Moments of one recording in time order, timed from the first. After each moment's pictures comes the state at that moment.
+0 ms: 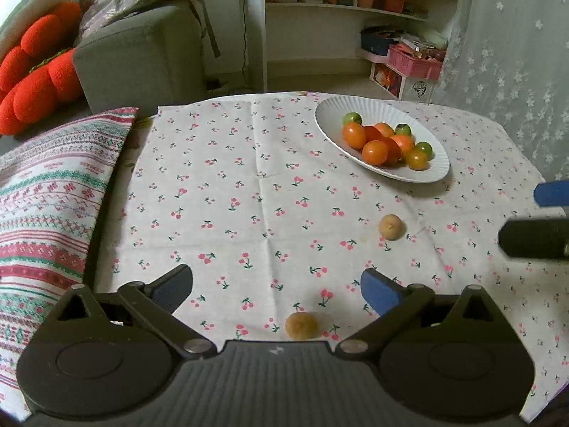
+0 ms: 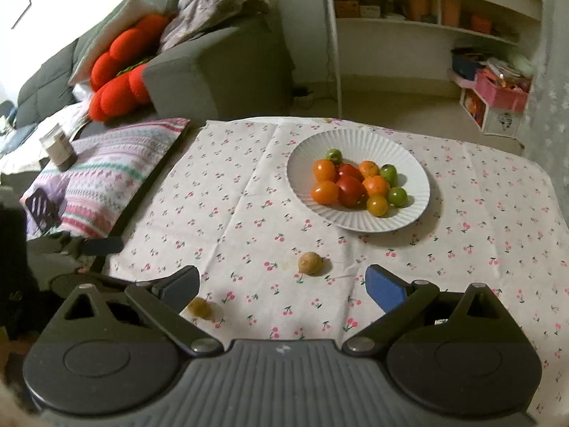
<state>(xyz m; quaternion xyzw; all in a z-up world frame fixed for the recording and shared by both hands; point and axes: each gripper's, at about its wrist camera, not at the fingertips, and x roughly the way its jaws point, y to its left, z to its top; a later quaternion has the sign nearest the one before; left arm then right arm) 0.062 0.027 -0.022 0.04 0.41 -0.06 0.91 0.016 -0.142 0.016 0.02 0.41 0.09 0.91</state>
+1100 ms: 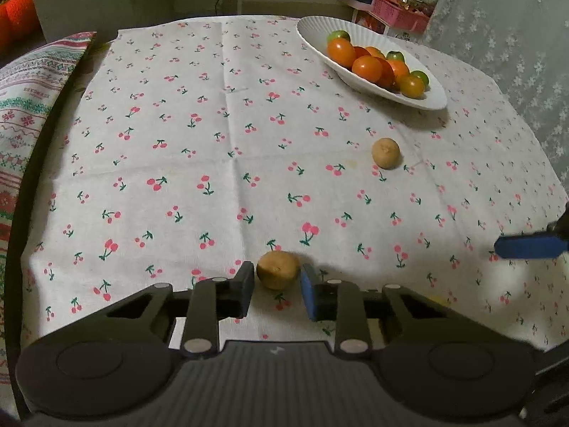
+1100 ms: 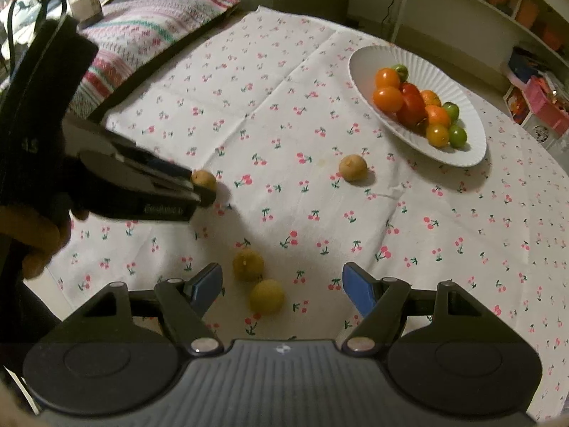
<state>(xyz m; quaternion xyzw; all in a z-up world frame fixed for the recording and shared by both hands) 0.076 0.030 -0.081 0.02 0.50 -0.11 0.86 0.002 -0.097 -0.050 -0.13 0.51 0.13 0.84</state>
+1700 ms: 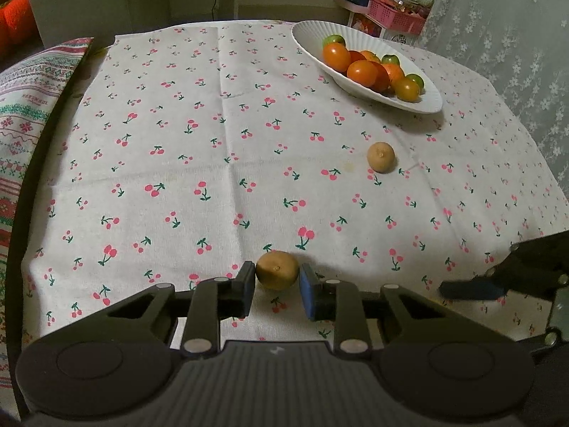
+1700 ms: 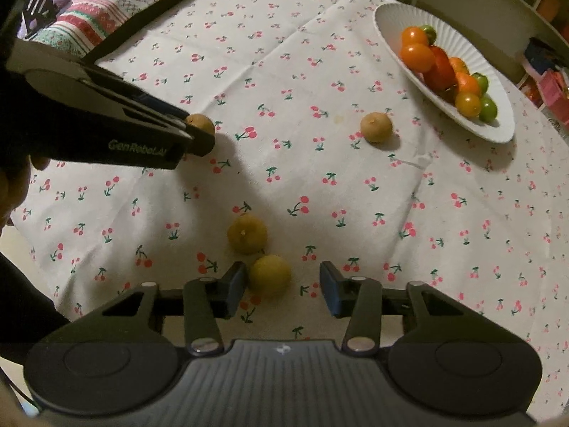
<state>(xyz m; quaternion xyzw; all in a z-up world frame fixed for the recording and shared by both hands) 0.076 0.028 -0.077 0.02 0.50 -0.11 0.86 0.012 -0.088 -0.087 -0.16 0.56 0.14 0.80</state>
